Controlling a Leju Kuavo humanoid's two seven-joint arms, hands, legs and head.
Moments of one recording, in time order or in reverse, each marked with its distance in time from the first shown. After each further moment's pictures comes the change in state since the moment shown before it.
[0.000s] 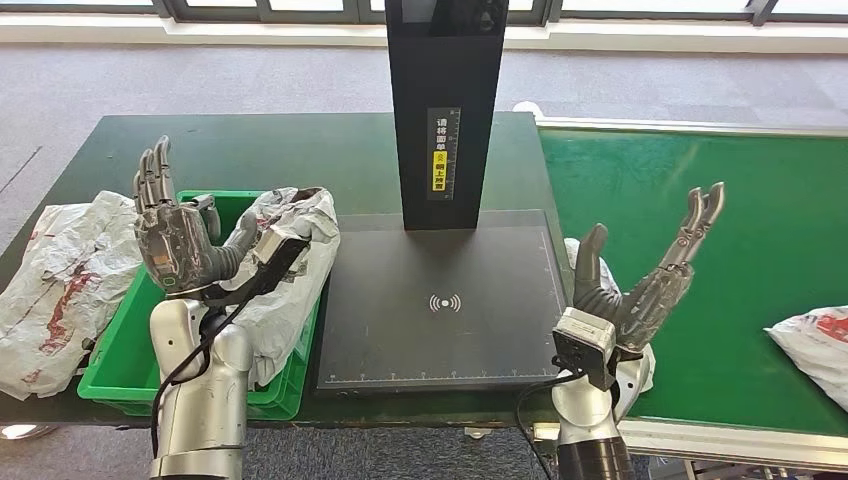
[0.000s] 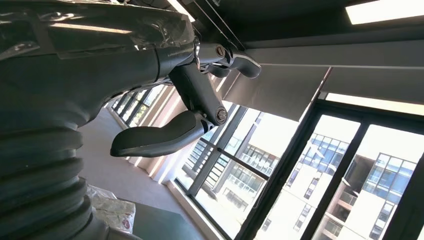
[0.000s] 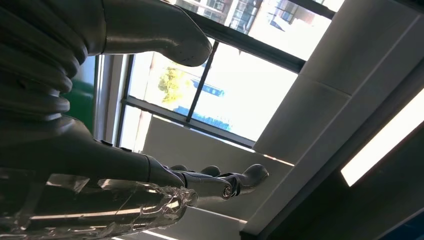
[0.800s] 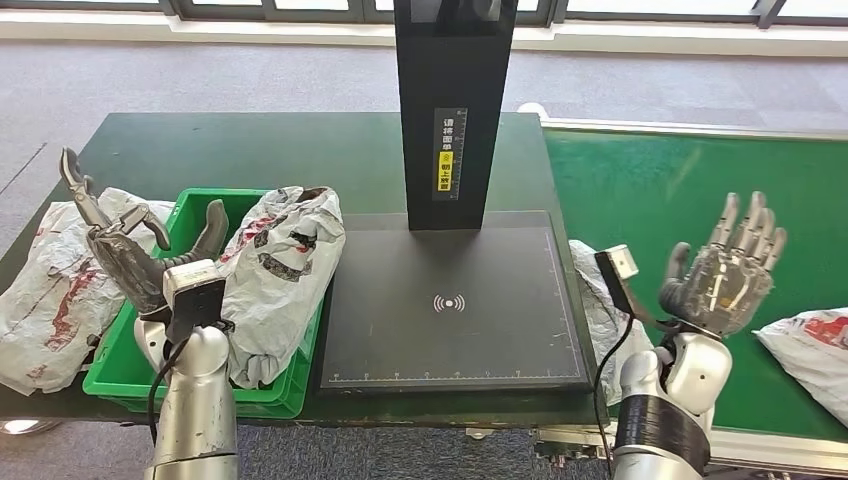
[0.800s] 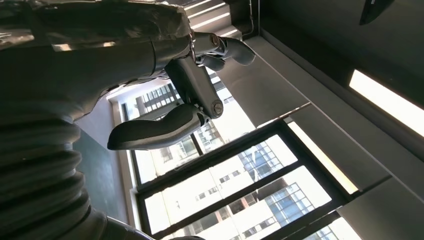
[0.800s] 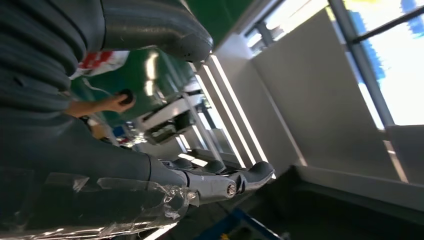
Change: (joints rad) left arm 0.036 0.001 -0.048 -0.058 0.748 0.000 -0.445; right arm -0.214 -0.051 -0.609 0.300 0.991 0.000 0.475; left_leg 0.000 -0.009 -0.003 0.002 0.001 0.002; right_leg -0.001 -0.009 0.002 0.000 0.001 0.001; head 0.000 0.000
